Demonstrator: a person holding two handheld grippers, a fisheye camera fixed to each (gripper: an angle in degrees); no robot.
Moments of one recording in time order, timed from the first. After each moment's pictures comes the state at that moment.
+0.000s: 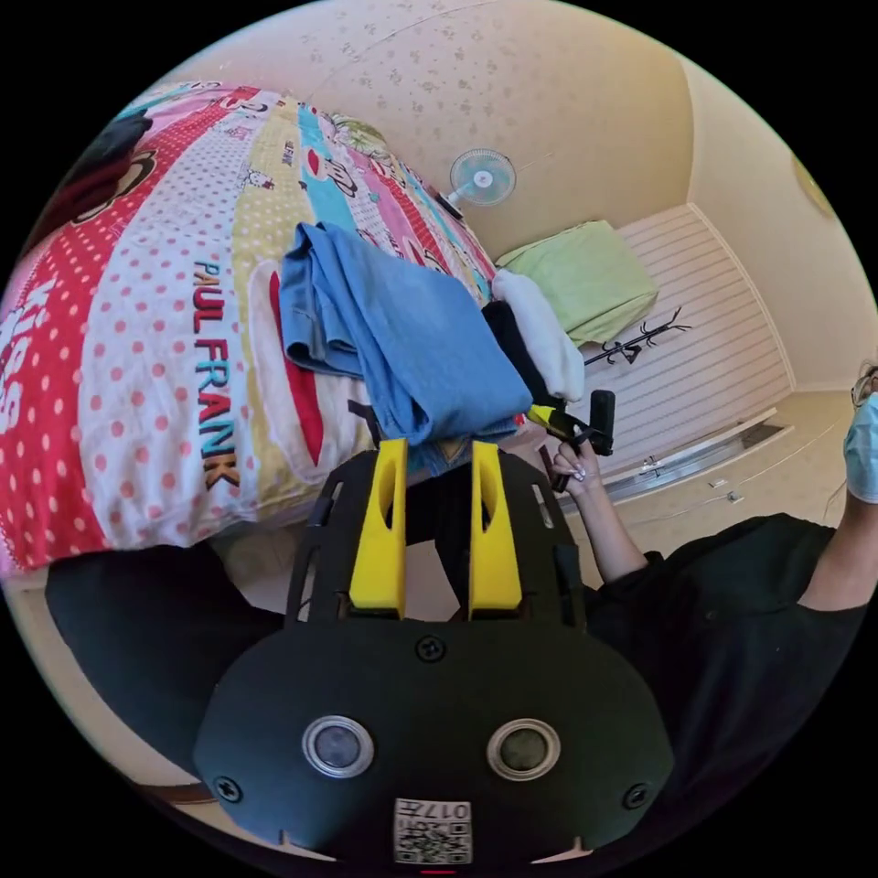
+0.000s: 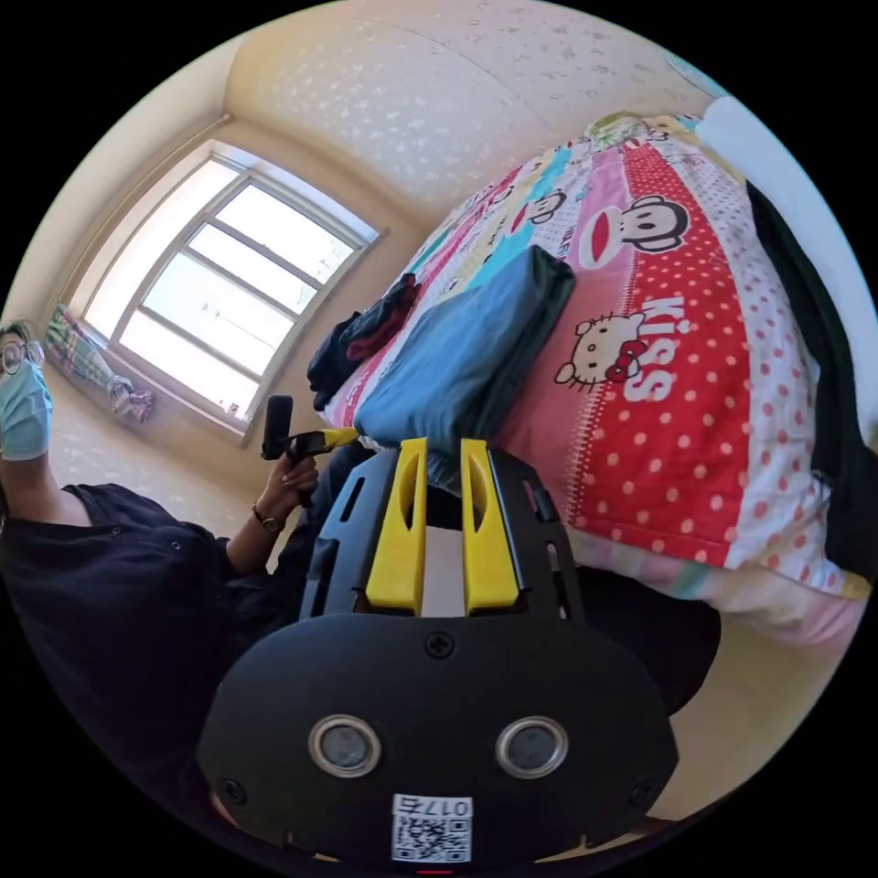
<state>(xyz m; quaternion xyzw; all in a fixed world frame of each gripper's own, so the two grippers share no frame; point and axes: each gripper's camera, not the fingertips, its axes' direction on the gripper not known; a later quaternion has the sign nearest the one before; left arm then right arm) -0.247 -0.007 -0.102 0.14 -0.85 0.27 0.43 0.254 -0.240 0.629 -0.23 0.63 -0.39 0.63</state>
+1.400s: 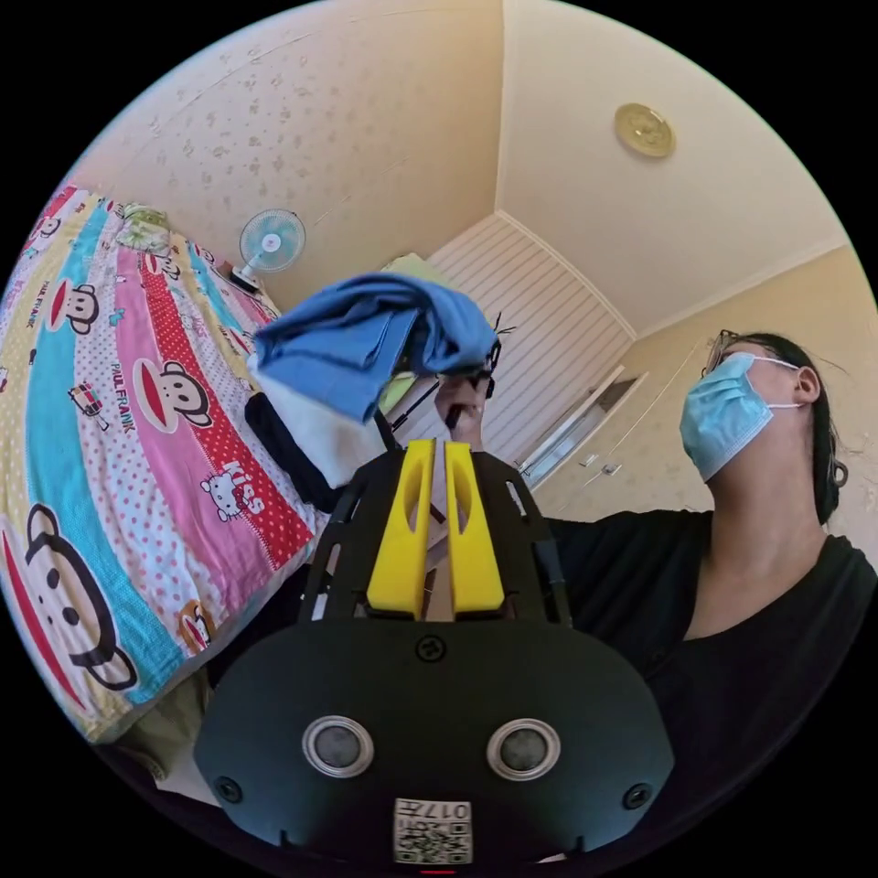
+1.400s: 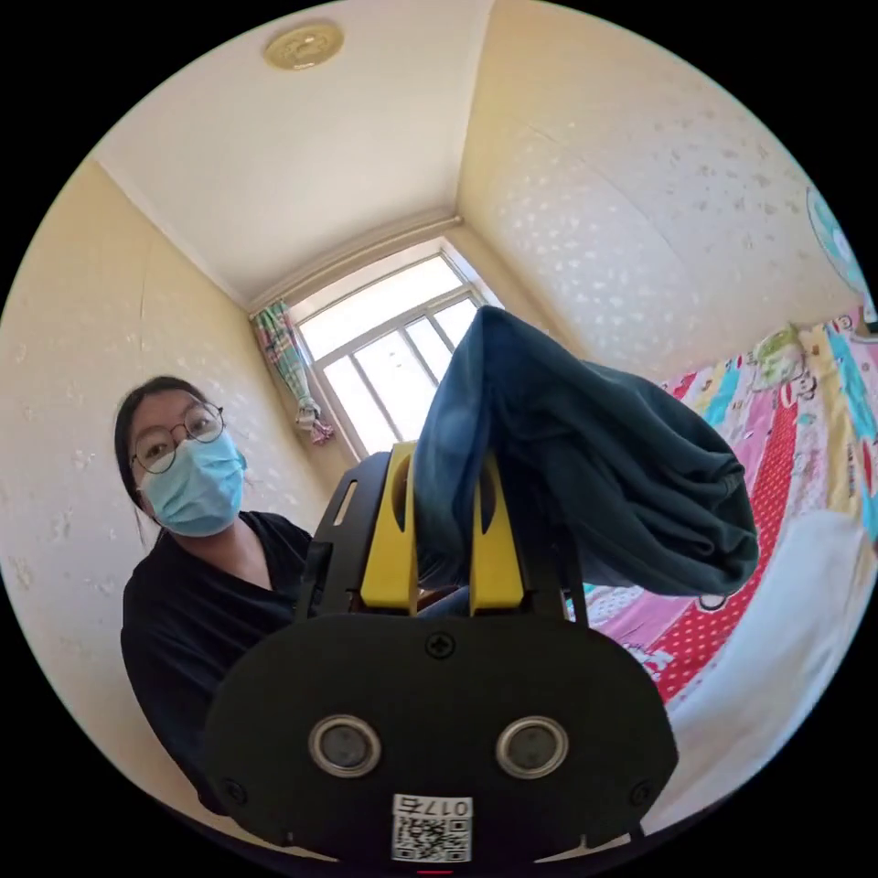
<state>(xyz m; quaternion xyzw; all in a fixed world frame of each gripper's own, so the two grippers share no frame) -0.333 -0.061 0.034 -0.04 -0.73 0.41 0.54 -0.069 -0.213 0.764 -0.32 0.33 -0.57 0.68</state>
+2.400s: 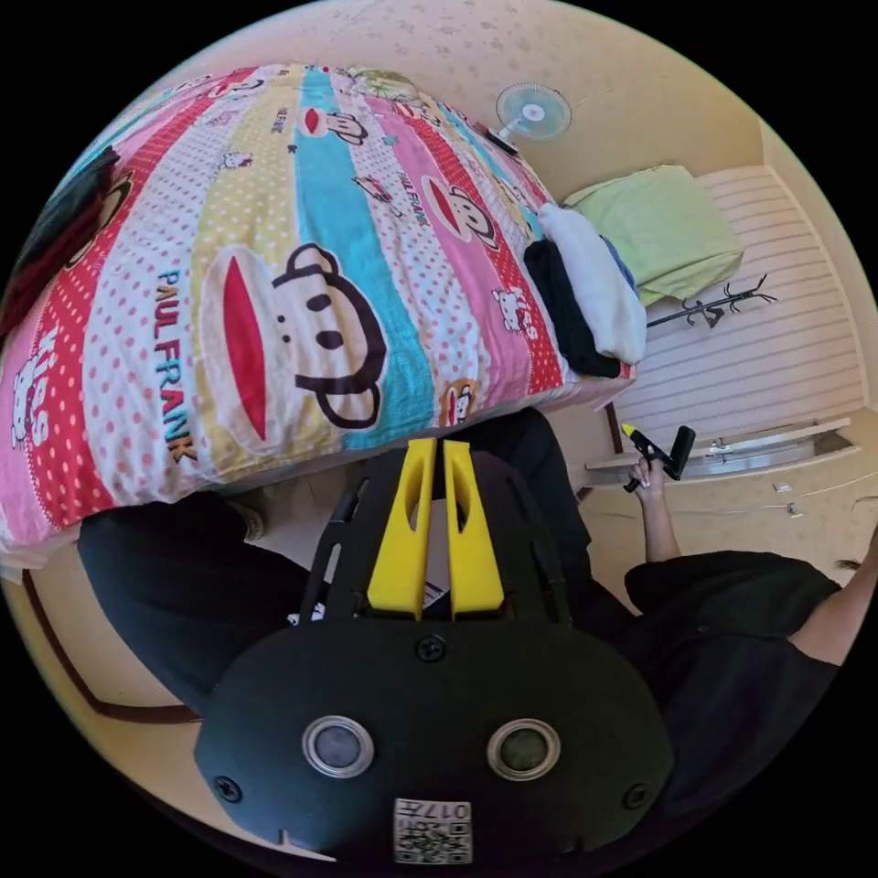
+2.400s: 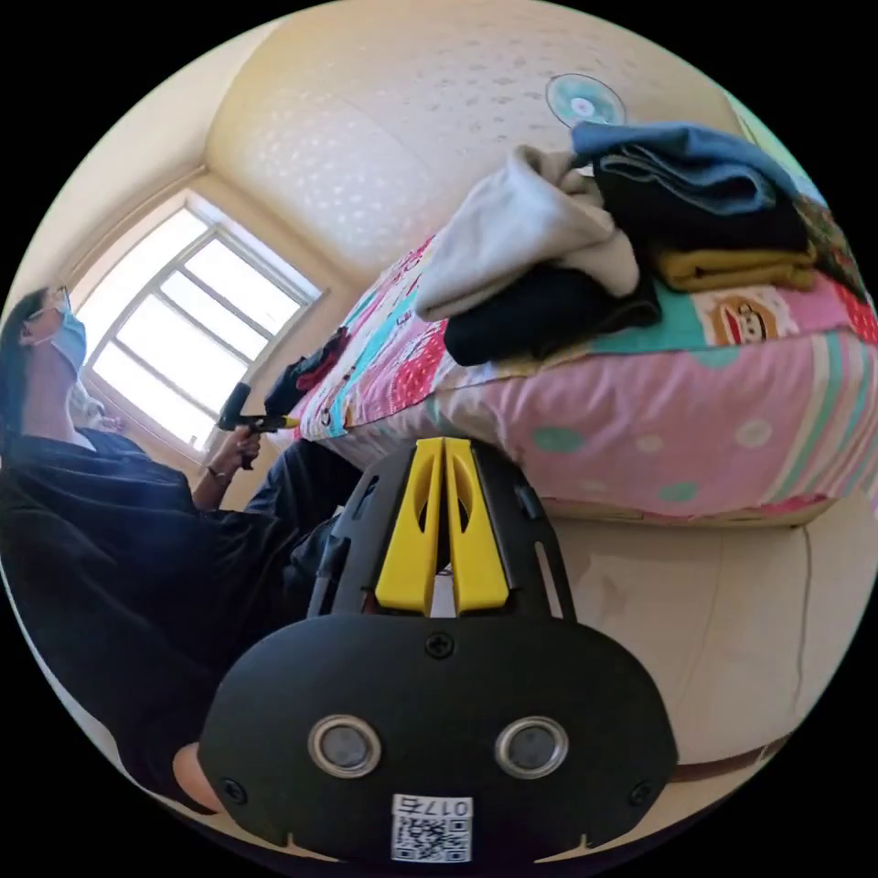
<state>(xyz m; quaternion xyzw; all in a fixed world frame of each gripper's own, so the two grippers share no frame) -0.313 -0.008 -0.077 0.16 -0.92 0.15 0.33 0.076 -0.186 0.466 -0.12 0.67 -0.45 0.57</state>
